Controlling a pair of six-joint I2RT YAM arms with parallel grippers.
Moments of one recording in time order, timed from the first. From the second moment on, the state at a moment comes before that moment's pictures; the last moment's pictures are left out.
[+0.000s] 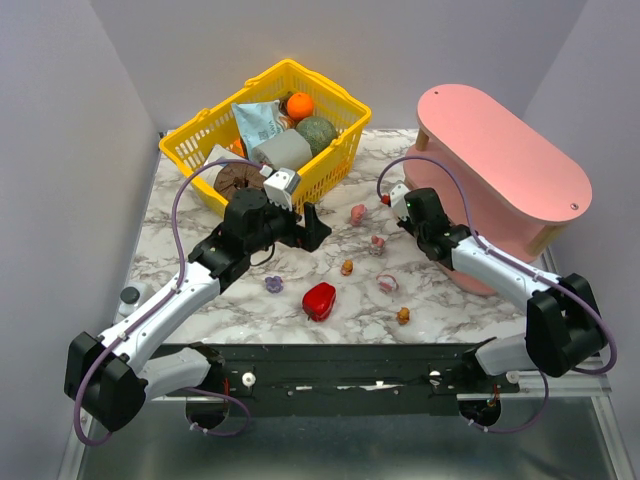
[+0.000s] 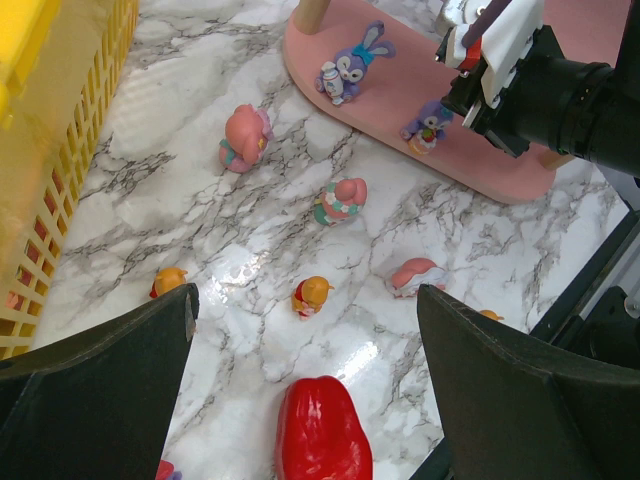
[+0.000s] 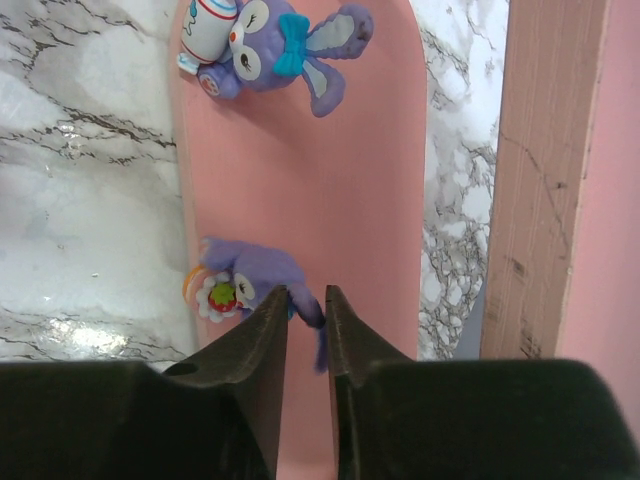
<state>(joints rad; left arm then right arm) -0.58 1.10 0.87 -0.09 0.22 -0.32 0.47 1.40 0.86 -0.21 0.48 -0.54</state>
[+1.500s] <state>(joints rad) -0.57 1.10 0.87 -0.09 0.24 -0.32 0.48 1.45 0.90 -0.19 0.60 -0.44</state>
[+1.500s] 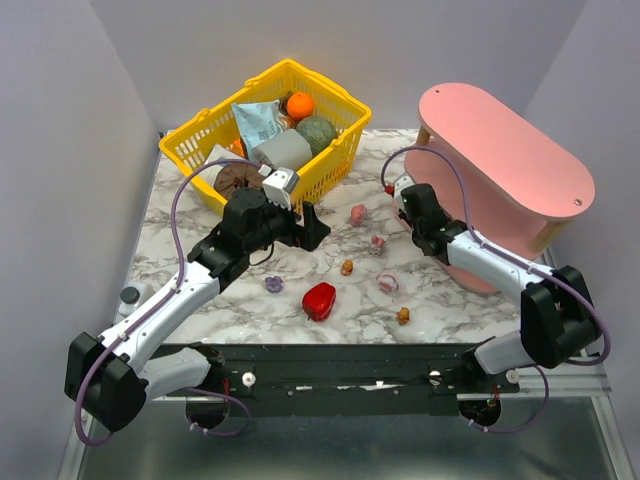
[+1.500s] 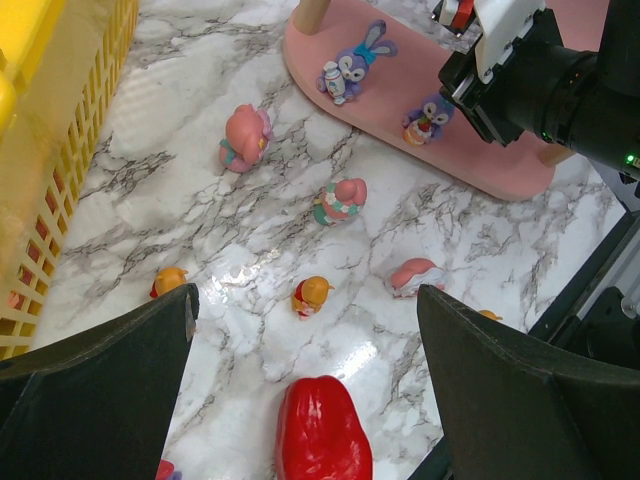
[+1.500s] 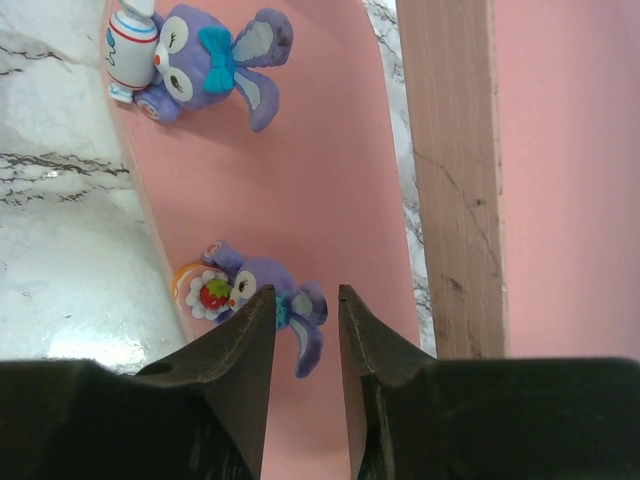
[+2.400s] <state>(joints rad) -0.57 1.10 0.87 -0.09 0.24 -0.33 0.49 1.28 0.99 -0.35 0.30 -0.21</state>
